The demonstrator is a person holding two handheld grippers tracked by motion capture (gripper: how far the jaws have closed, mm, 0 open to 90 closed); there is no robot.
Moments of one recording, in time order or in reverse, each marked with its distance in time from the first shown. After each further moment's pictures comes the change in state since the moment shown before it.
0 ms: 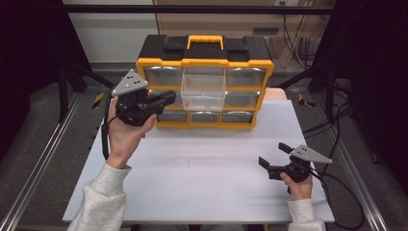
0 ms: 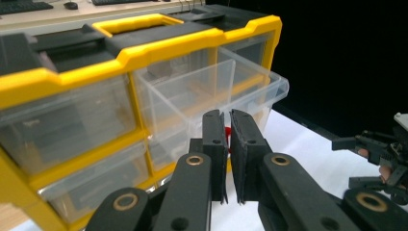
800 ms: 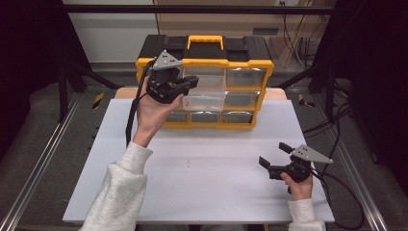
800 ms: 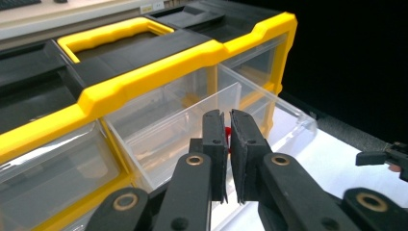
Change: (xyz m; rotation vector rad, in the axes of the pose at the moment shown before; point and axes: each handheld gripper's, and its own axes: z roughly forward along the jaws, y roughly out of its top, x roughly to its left) left arm -0.001 0.030 0.071 0.081 0.004 0.047; right arm 0.000 0.001 -0.001 -0.008 0.002 0.005
